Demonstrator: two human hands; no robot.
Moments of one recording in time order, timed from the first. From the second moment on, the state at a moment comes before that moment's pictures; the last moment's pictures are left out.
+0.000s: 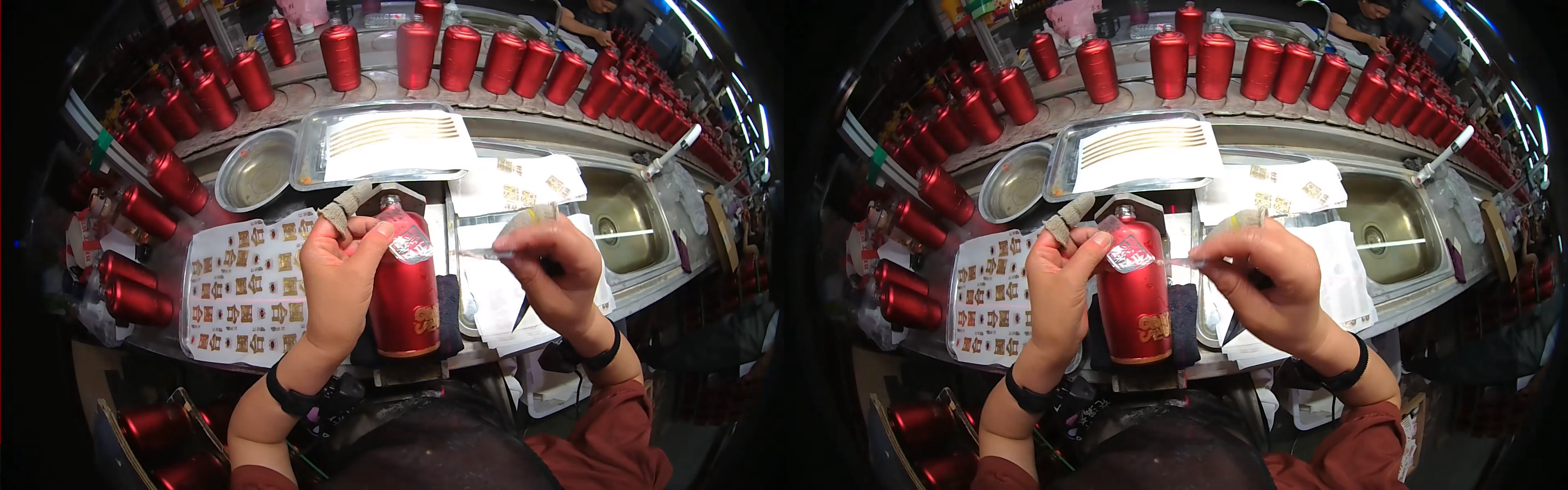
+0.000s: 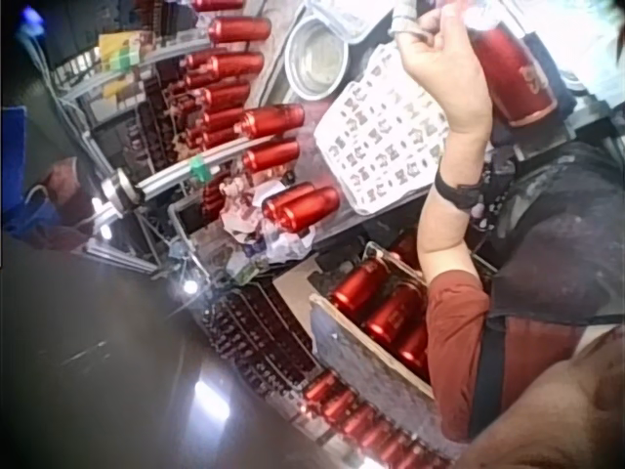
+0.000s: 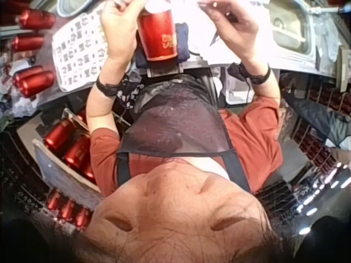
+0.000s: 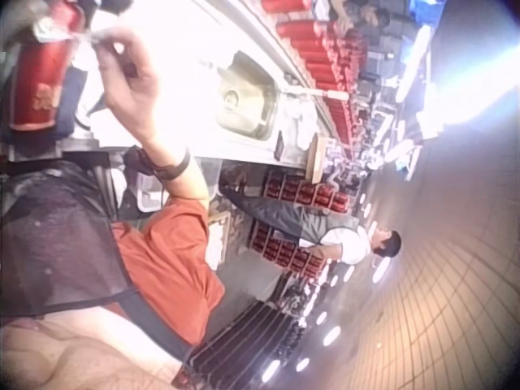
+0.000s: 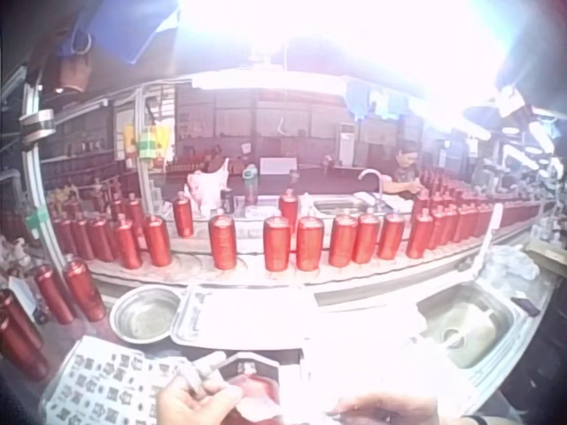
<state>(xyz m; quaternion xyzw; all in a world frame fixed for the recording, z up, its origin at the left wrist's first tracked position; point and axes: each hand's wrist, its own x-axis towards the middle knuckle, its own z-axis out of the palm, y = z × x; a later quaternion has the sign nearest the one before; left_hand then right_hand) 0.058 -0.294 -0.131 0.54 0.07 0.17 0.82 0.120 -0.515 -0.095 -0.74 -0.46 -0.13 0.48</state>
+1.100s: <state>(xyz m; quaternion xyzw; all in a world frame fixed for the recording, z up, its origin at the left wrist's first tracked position) 0.018 -0.267 -0.168 0.76 0.00 0.28 0.58 0.280 -0.548 -0.220 -0.91 -0.14 -0.13 0.36</state>
